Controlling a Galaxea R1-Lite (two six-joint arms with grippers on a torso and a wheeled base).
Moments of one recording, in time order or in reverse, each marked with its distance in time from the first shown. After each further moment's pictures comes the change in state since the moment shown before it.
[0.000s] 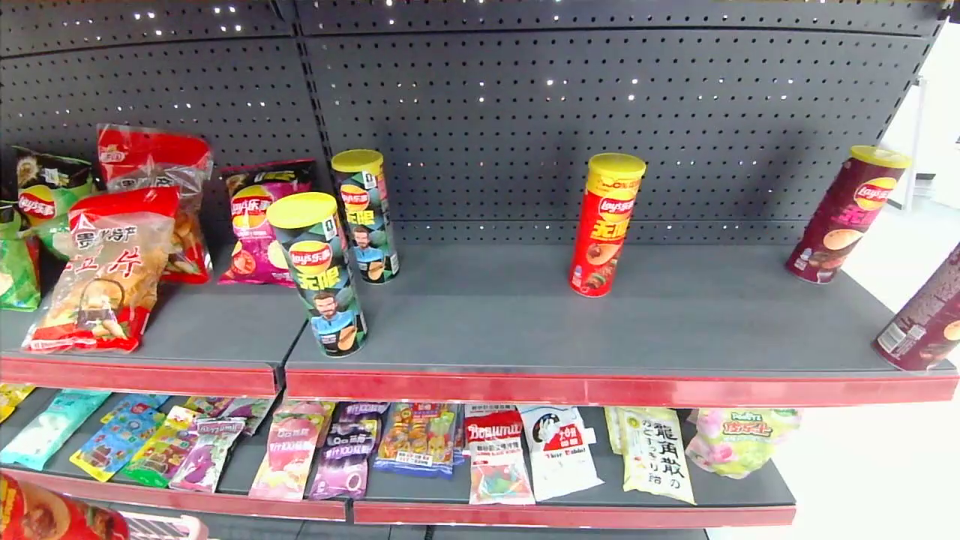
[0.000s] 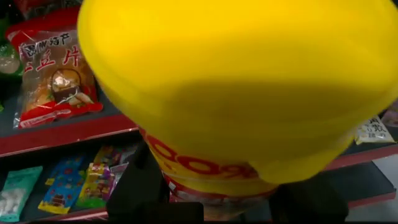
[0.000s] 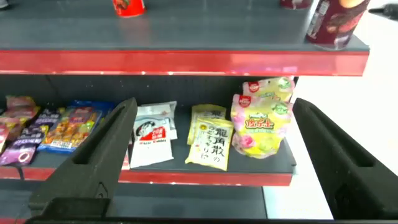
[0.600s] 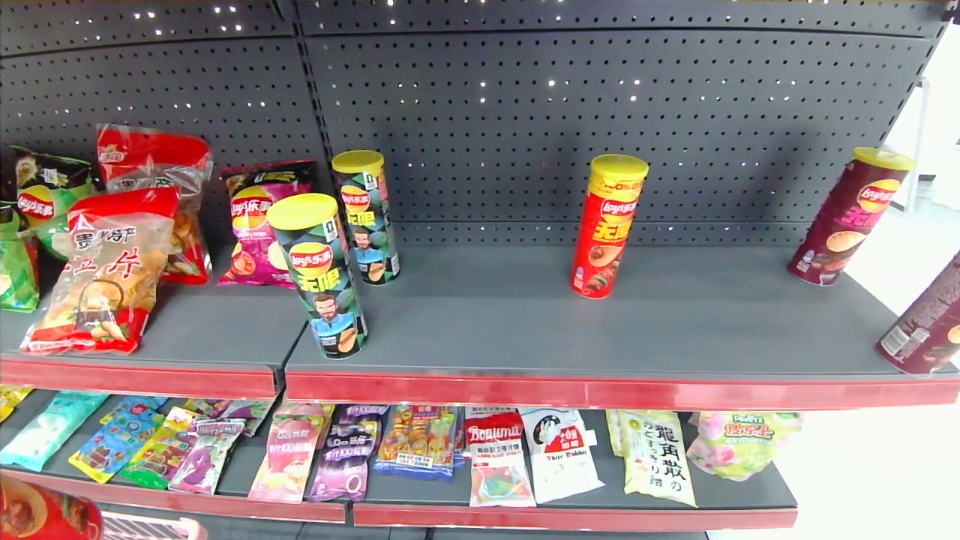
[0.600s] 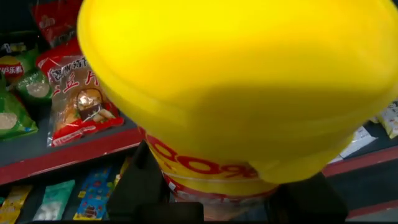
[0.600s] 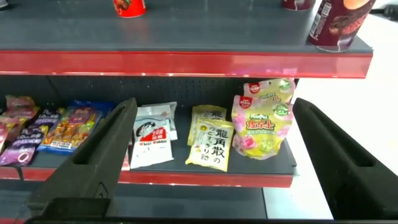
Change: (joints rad) left arm 0.002 -0.005 -0.014 0.002 0.010 0.126; right arm 0.000 0.000 0.000 0.000 0.001 0.000
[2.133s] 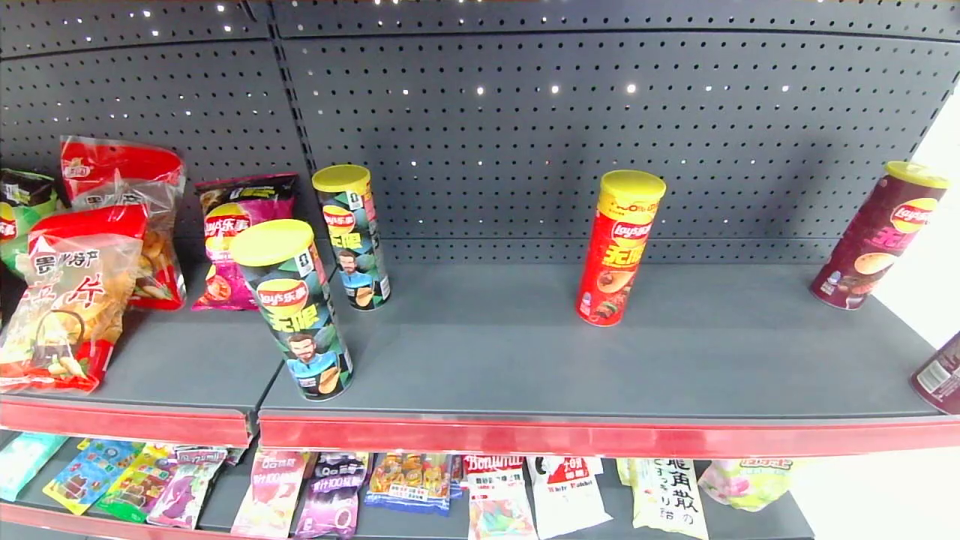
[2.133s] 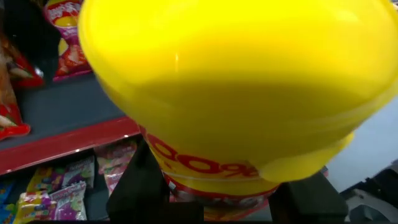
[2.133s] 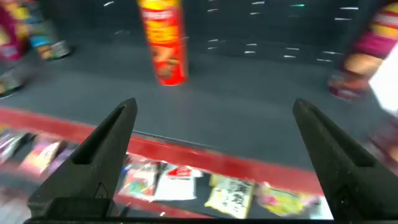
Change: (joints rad) left arm -0.020 -0.109 -0.077 0.242 -0.260 -0.218; right arm 0.024 0.630 -0.533 -0.024 0.193 -0.021
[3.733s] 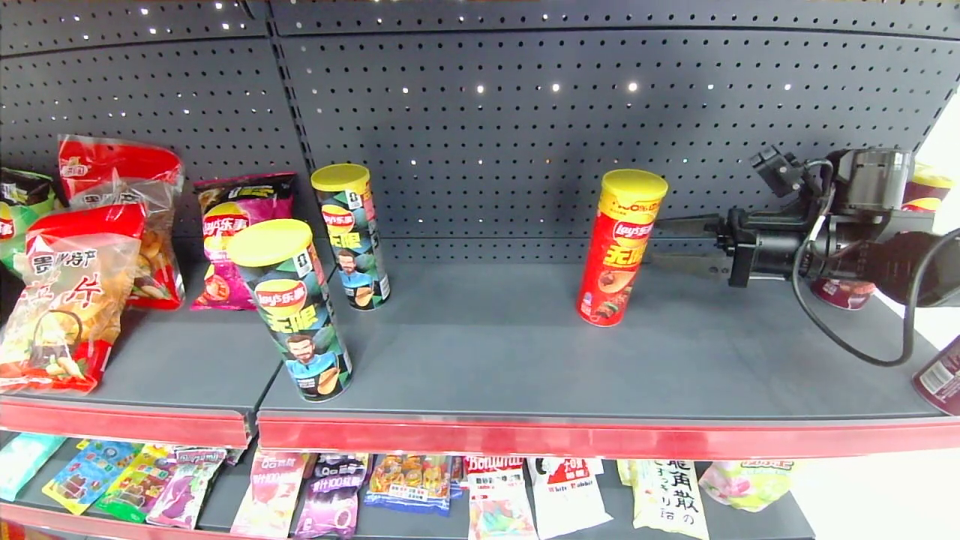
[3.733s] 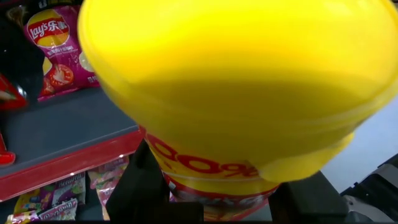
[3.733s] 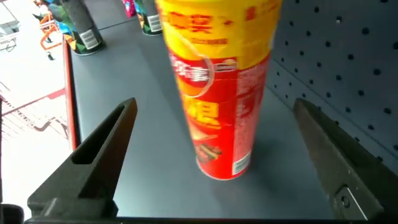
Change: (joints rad) left arm -0.001 0.118 -0.034 -0.095 -0.022 0.009; right arm -0.035 1.272 -0.646 -0.365 0.865 -0.285
